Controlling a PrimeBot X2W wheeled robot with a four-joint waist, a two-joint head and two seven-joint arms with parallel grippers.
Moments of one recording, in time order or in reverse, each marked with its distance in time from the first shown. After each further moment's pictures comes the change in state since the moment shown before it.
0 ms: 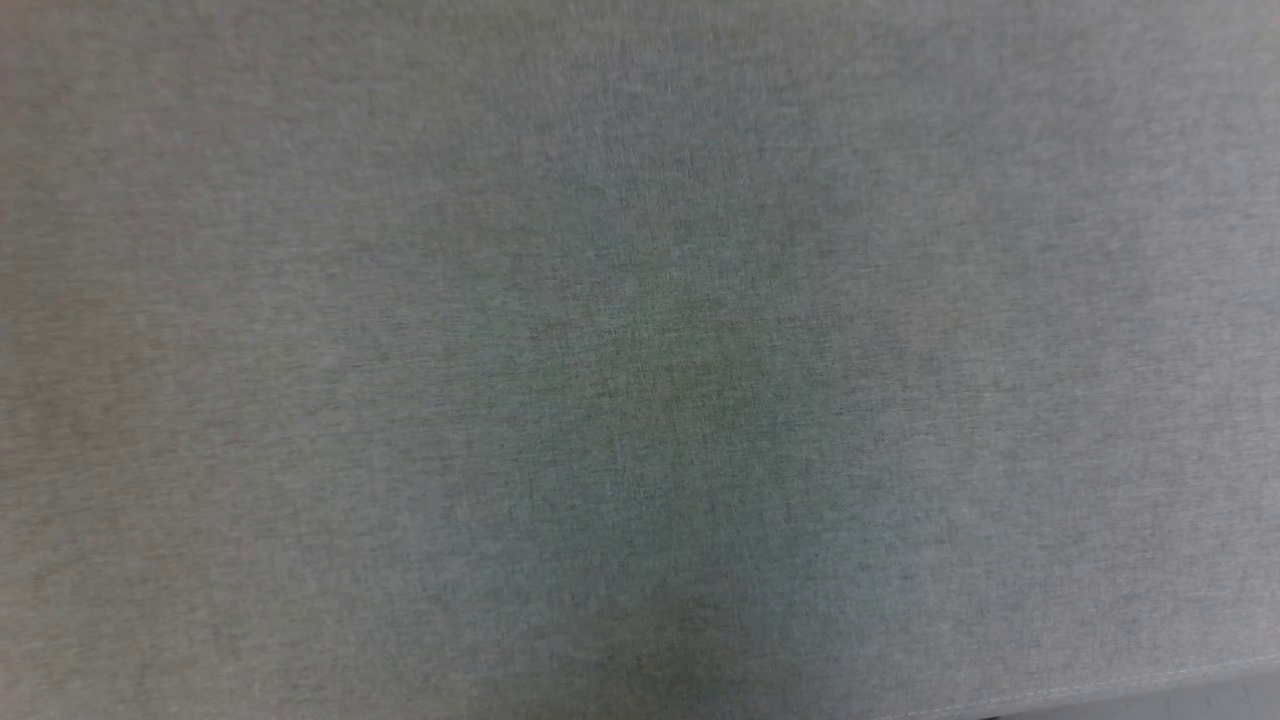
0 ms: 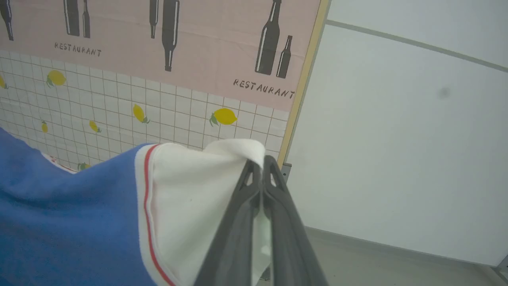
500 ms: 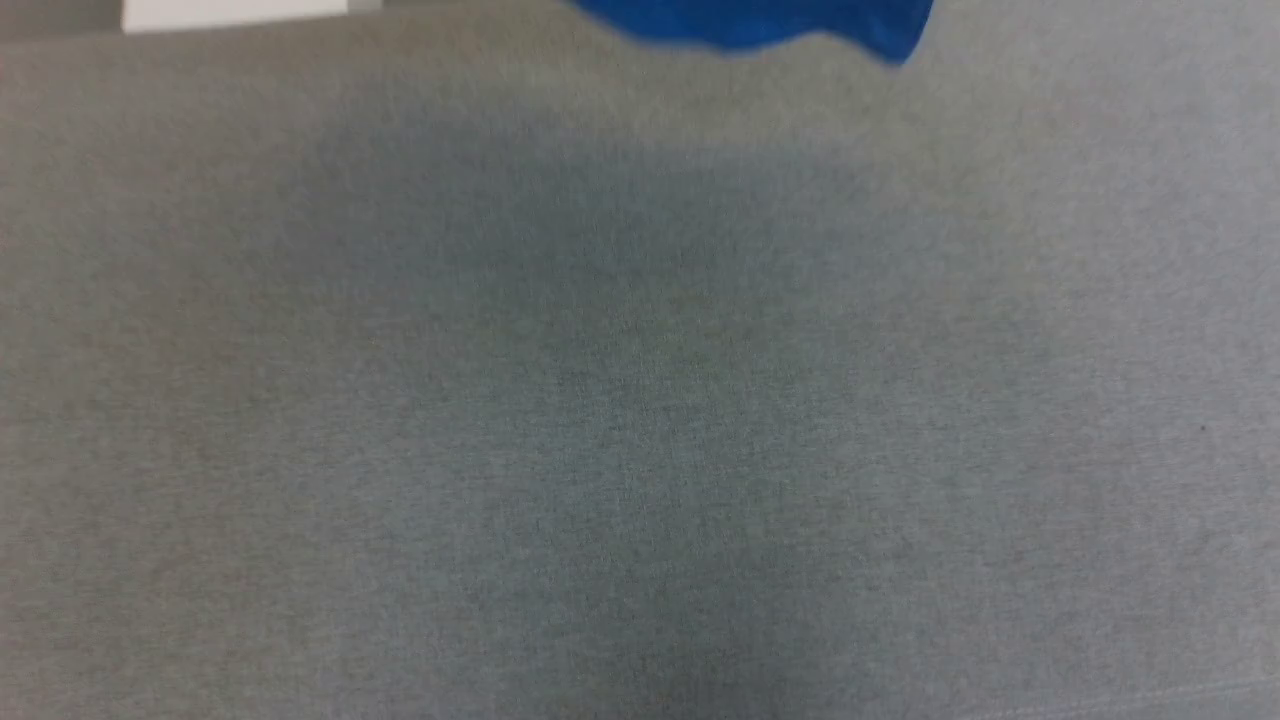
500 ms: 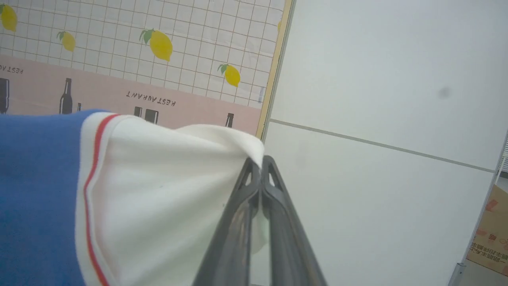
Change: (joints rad) left arm 0.102 0.064 0.002 -0.170 0.019 0.022 0.113; right arm 0.127 -0.103 -0.061 -0.223 0.014 0.000 0.163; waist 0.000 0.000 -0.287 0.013
